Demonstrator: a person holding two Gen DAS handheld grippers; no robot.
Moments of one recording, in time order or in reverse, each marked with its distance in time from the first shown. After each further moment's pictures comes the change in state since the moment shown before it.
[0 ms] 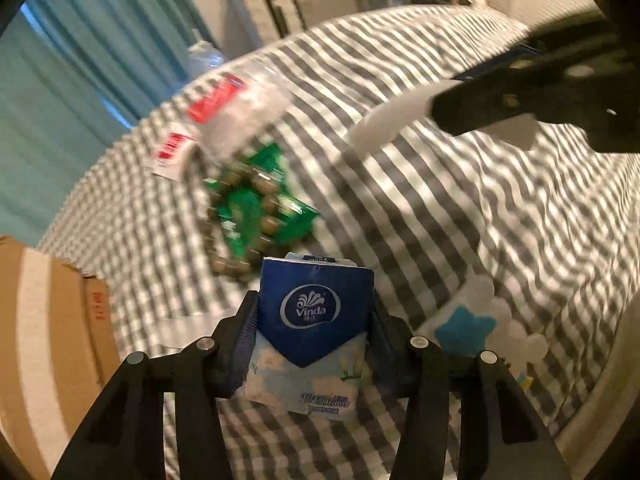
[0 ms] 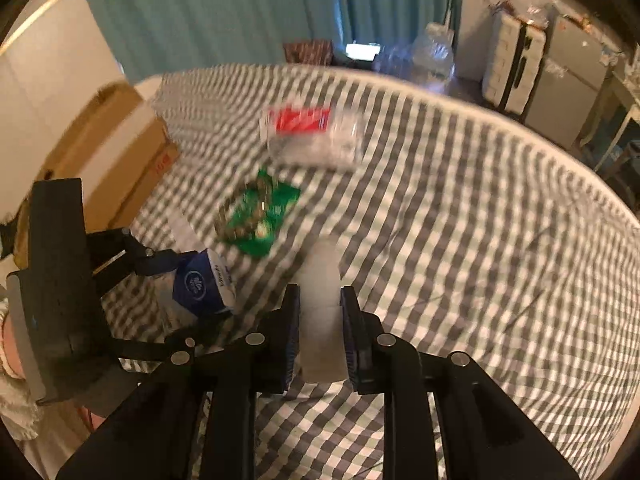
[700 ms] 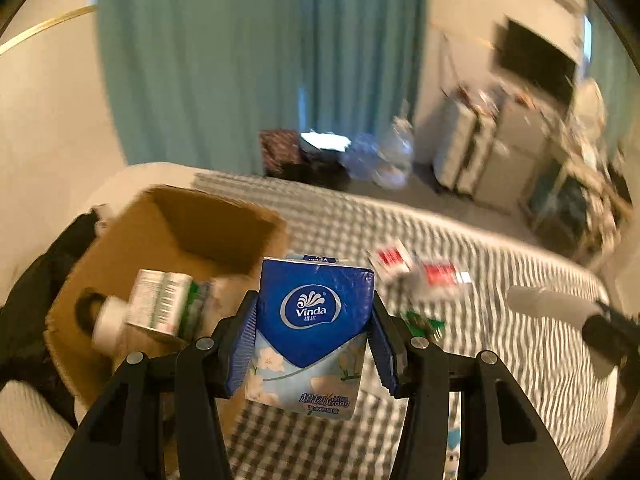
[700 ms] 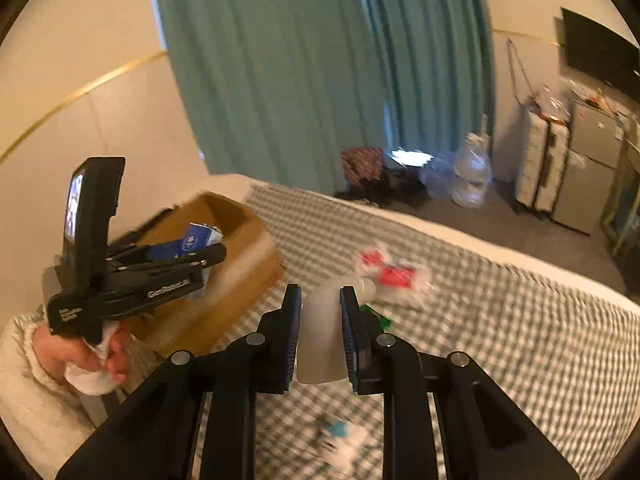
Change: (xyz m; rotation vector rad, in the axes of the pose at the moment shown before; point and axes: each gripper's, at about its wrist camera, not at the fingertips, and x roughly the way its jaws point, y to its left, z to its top) left arm -0.150 0.167 -0.023 -0.788 -0.258 0.241; right arm -0.120 0.092 0.049 -0.108 -0.350 0.172
